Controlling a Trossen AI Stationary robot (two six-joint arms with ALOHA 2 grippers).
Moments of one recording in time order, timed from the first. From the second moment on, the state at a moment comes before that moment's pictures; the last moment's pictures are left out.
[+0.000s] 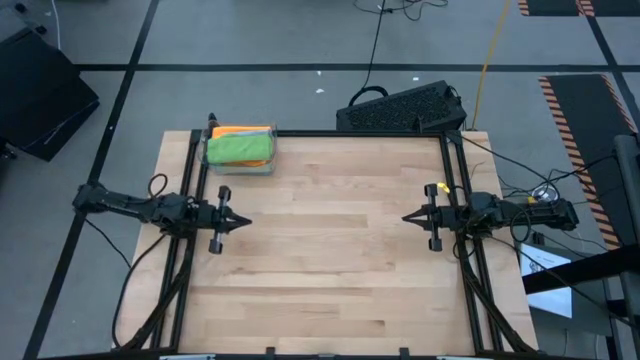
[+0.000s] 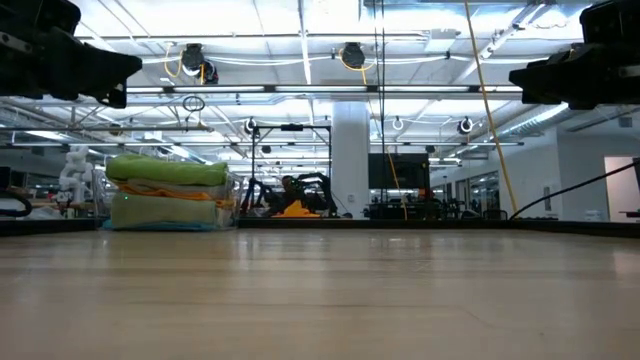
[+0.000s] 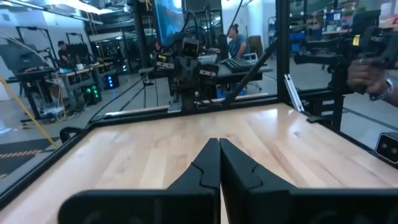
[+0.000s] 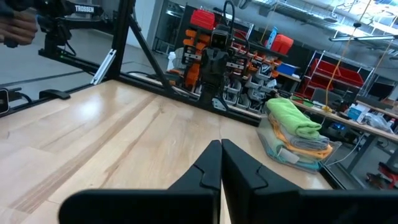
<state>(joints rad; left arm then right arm) -0.20 0.15 0.01 0.18 -0.10 0.12 0.07 0.00 0.01 0.00 -0.01 -0.30</state>
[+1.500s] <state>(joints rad) -0.18 0.00 0.01 0.02 -0.09 0.07 0.07 0.02 0.01 0.01 0.00 -0.15</state>
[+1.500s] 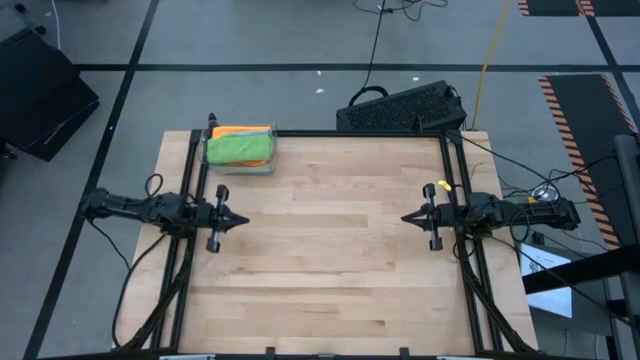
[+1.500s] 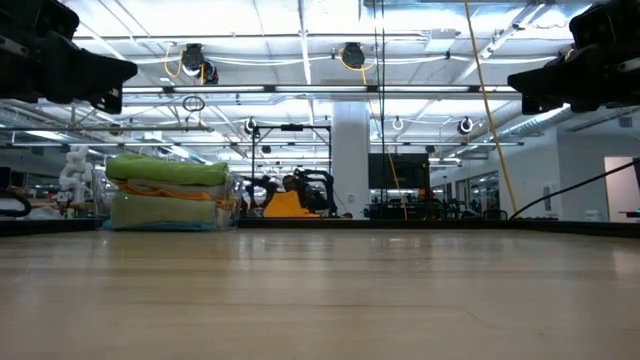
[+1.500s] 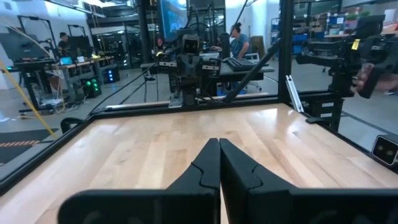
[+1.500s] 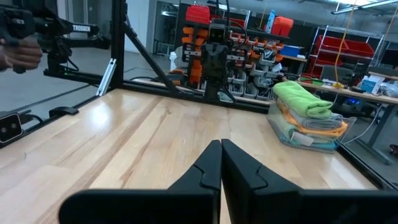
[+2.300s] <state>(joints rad) -0.03 0.00 0.01 0.01 0.03 0.02 0.07 0.02 0.01 0.02 0.00 -0.15</state>
